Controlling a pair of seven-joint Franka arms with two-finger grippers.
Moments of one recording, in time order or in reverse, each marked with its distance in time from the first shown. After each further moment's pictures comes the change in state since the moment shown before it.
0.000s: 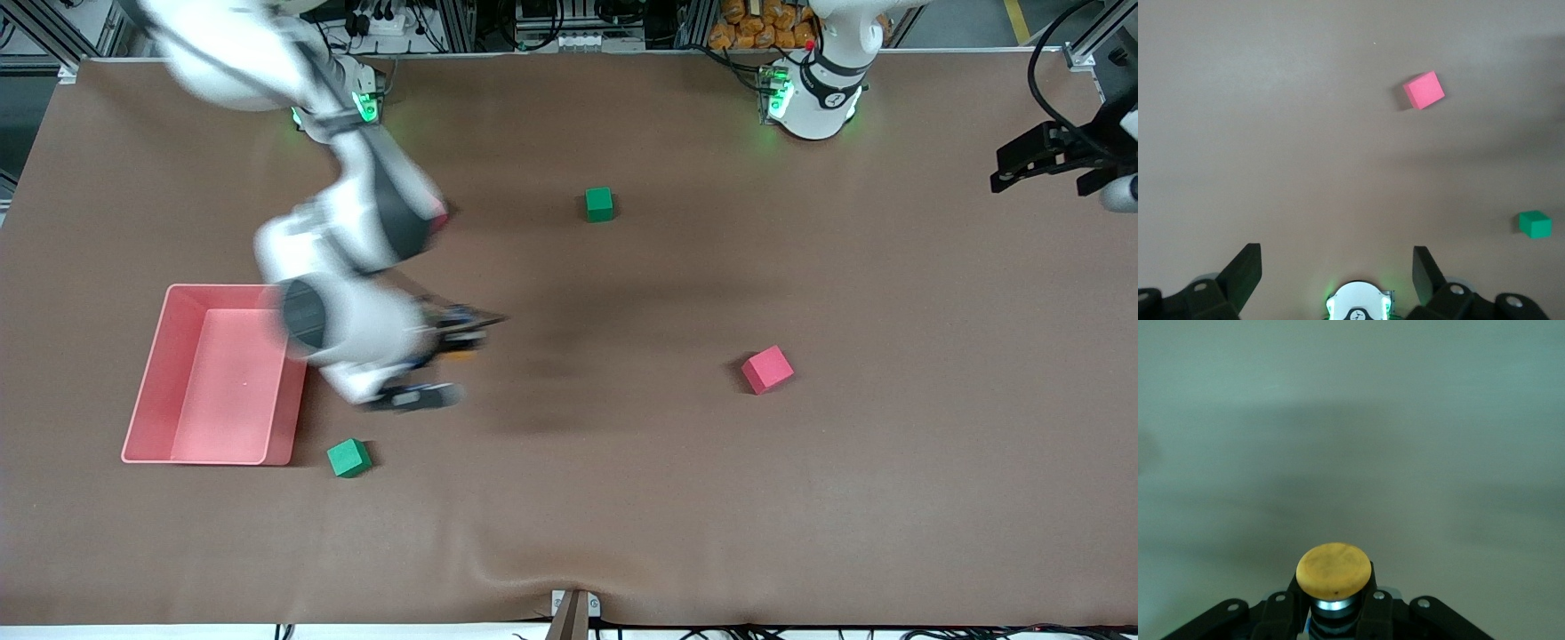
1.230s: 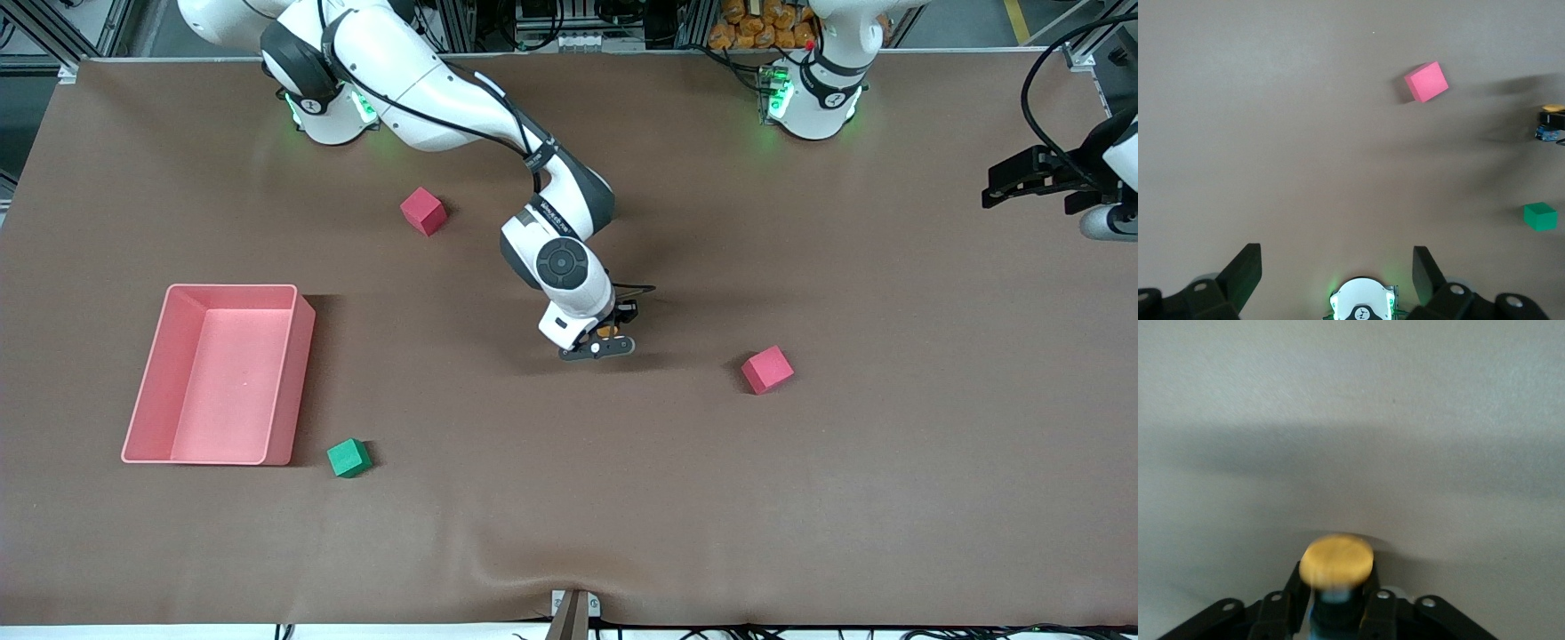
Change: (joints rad) left arm 0.009 0.036 0.007 0.000 0.002 0.000 0.012; right arm 0.279 0.288 -0.036 0.025 -0.001 0.383 0.158
